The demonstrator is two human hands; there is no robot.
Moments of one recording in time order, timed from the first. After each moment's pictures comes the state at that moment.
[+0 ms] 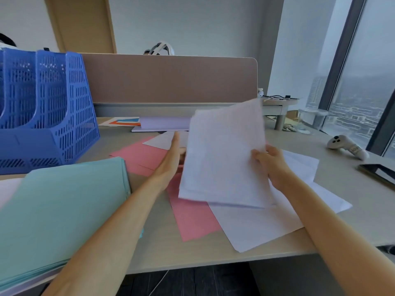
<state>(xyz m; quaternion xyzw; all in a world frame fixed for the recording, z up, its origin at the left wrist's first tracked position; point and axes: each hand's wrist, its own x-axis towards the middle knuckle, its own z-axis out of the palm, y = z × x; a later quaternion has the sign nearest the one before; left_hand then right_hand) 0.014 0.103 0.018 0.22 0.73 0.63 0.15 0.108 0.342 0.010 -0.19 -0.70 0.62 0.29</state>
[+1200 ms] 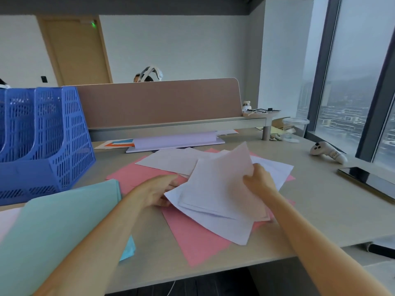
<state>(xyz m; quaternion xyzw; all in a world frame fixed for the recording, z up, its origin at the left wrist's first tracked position) 0.016 0.091 0.030 0.10 0.80 0.51 0.29 0.121 0.356 -0.003 -0.32 -0.87 0.33 0.20</state>
